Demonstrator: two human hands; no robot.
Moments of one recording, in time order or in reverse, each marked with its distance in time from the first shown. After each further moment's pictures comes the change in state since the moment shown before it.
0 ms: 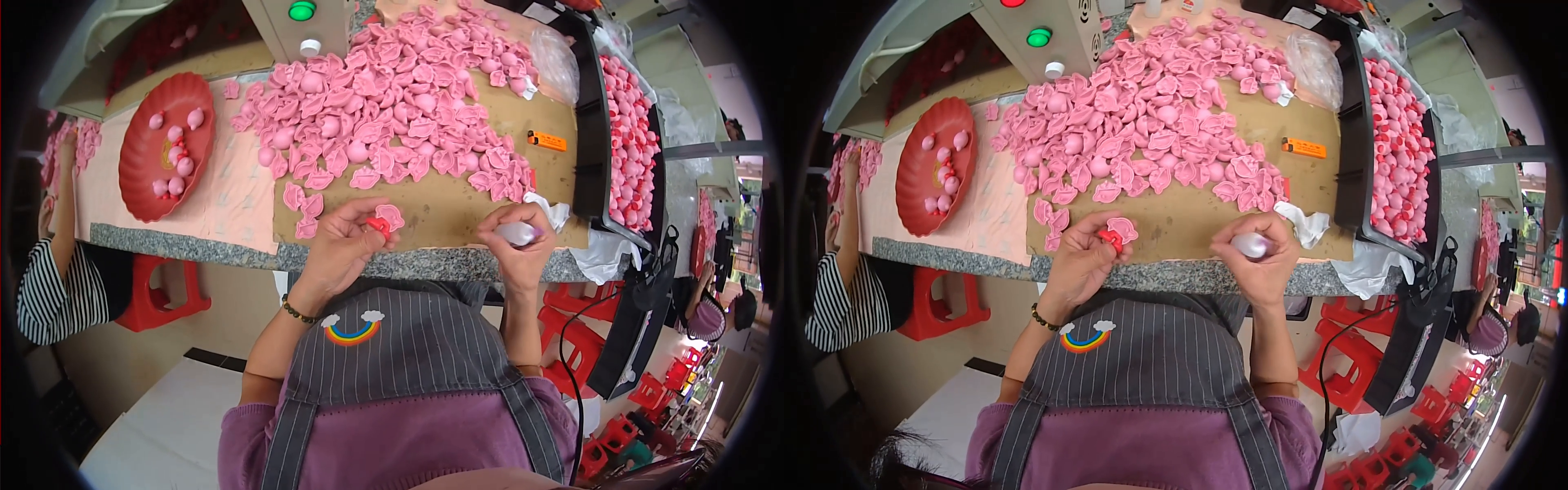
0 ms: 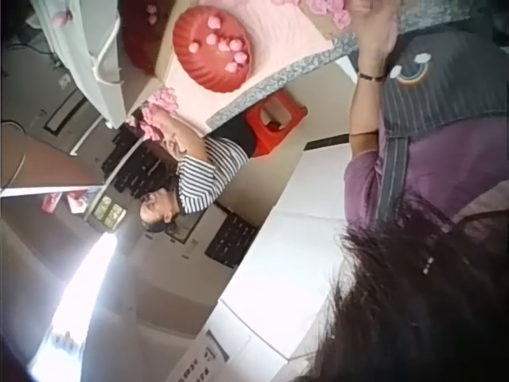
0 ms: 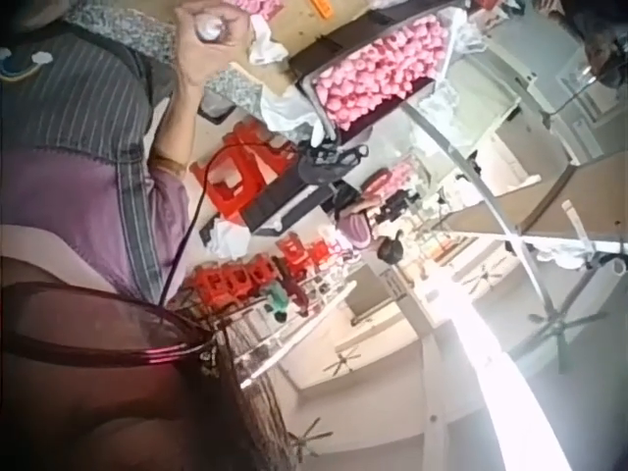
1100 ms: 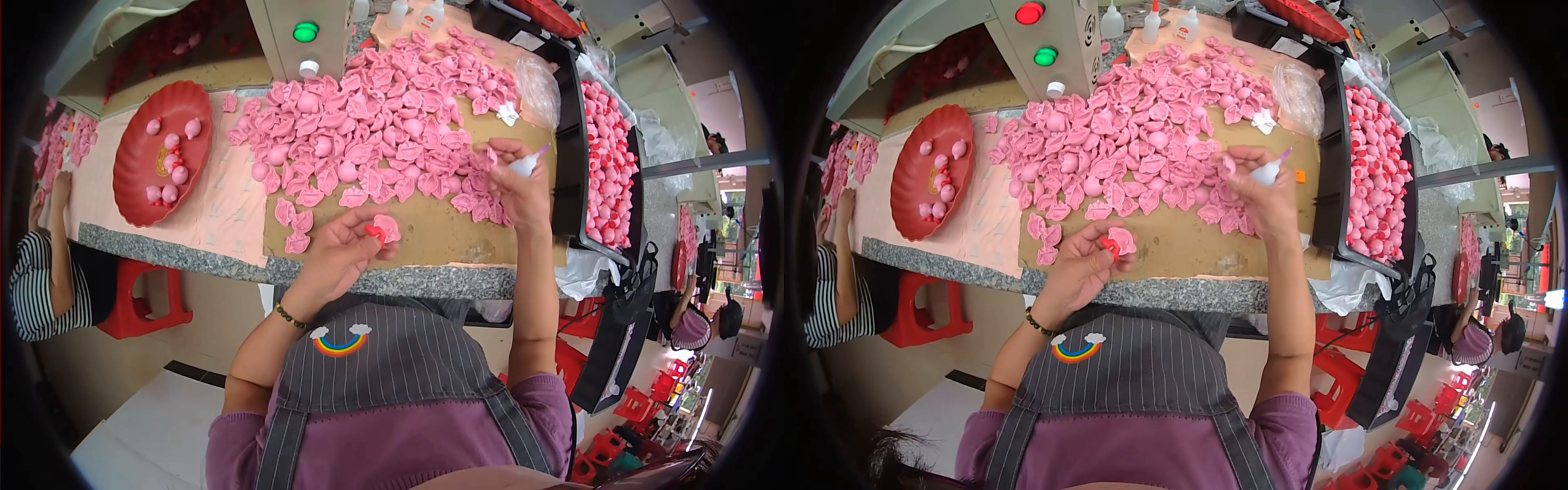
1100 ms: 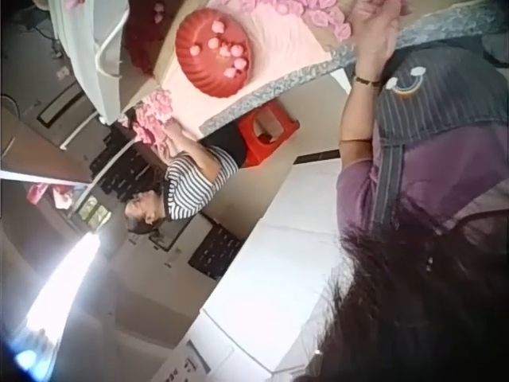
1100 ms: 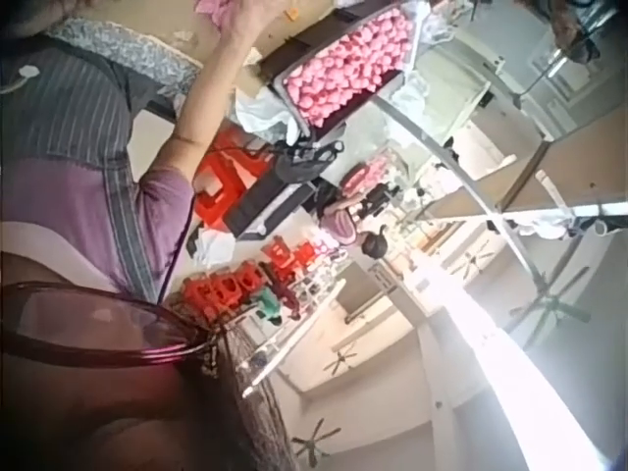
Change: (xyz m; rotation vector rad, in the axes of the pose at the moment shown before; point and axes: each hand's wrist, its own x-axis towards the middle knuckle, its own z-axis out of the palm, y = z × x) left_hand 0.014 0.002 0.008 -0.090 -0.071 -0.047; right_hand 0.108 0.019 -0.032 0.248 -0.182 0.232
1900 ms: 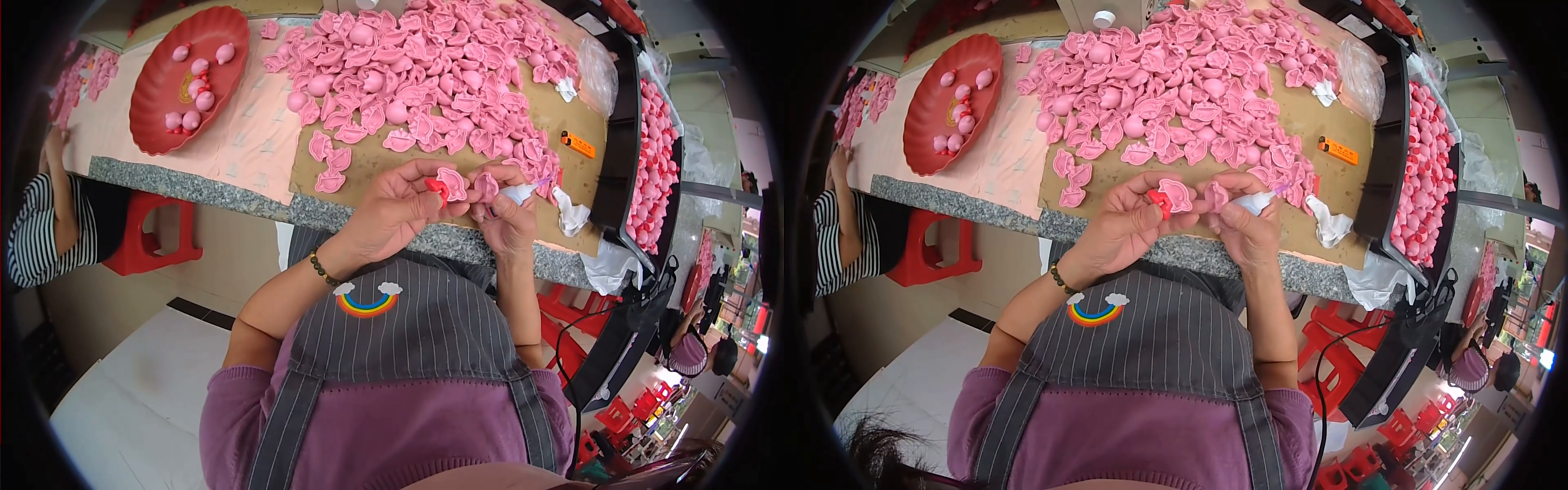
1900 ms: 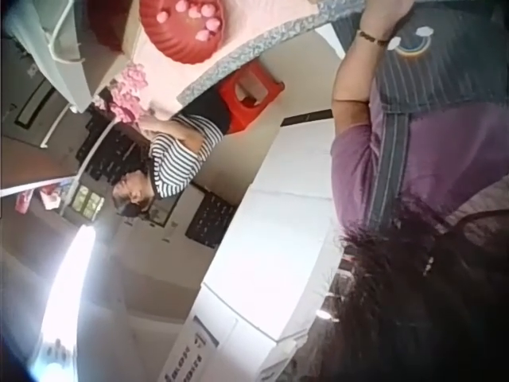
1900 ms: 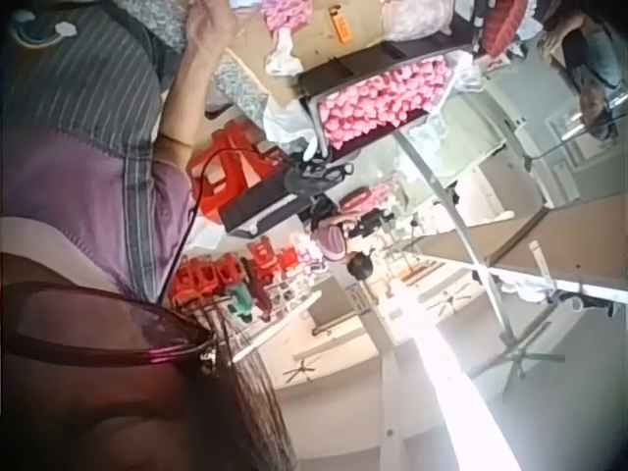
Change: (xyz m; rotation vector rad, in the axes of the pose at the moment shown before) left_hand 0.002 -0.012 0.021 -0.197 -0.066 0.048; right_hand -0.071 0.054 0.064 0.520 -0.166 0.074
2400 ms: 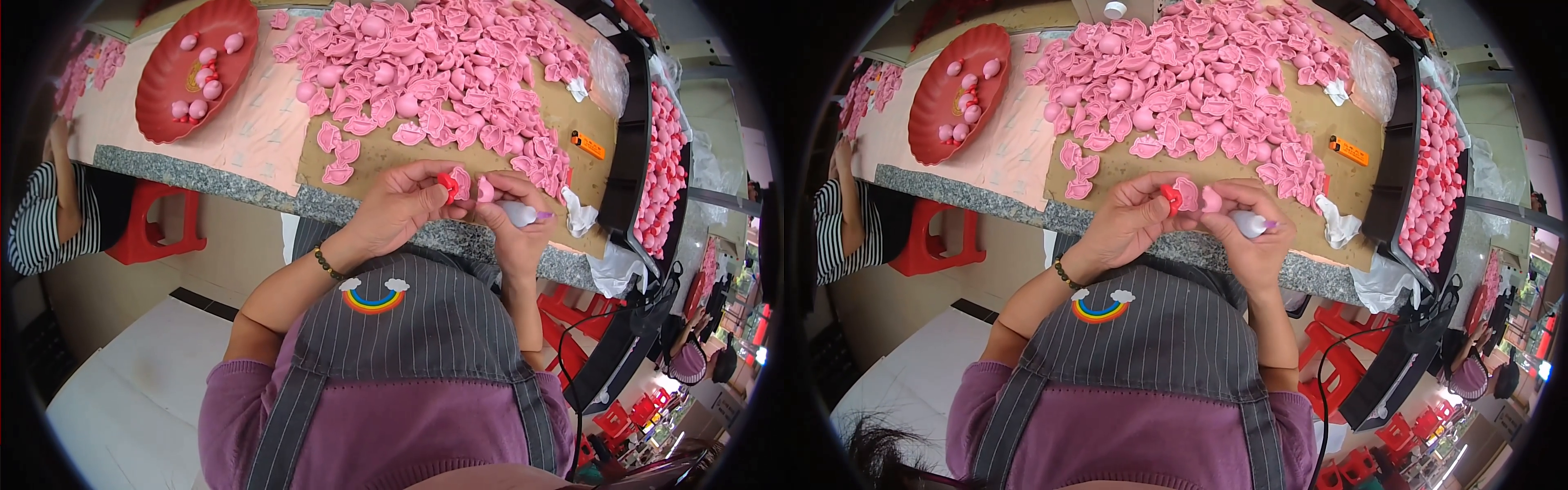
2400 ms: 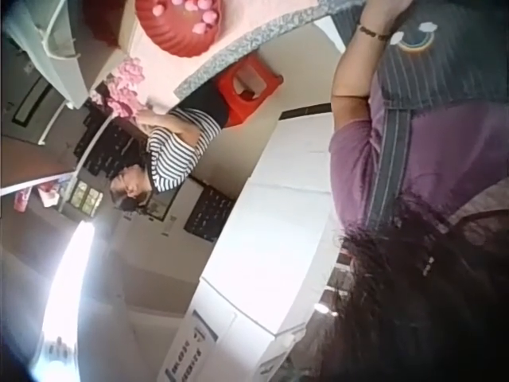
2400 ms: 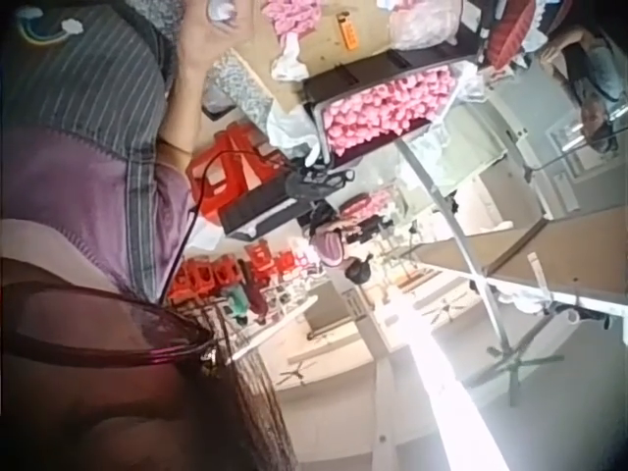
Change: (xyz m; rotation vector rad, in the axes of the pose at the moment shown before) left_hand -0.006 -0.007 -0.017 0.094 0.014 -0.018; right_hand -0.018 -0.002 0.036 -0.646 0.198 -0.186
